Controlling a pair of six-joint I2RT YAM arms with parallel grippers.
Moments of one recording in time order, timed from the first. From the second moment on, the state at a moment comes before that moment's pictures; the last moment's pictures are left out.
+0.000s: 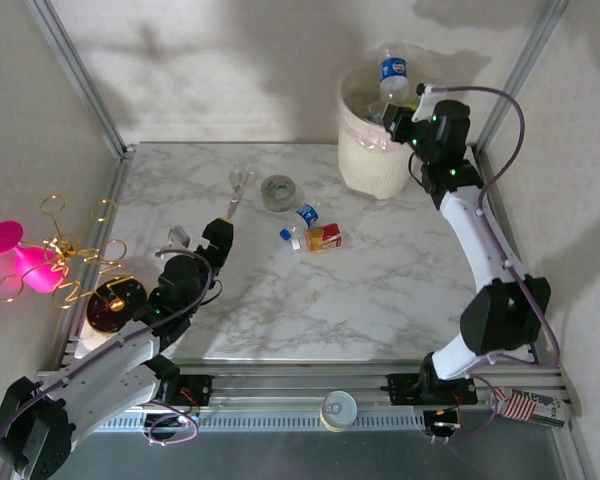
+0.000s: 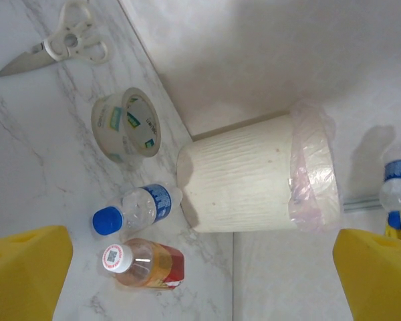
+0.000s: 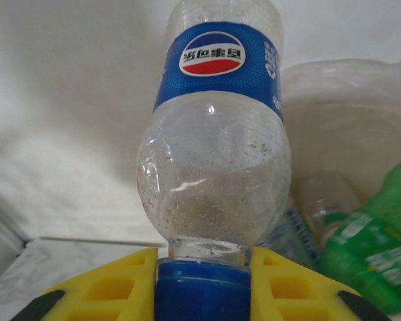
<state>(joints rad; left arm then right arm) -0.51 0.84 0.35 0.34 -0.27 -1.28 0.17 1.60 1.56 -0.09 -0.17 0.26</state>
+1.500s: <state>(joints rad) -0.51 1.37 0.77 0.14 -0.08 -0.84 0.19 1.09 0.86 -0.03 -0.23 0.36</state>
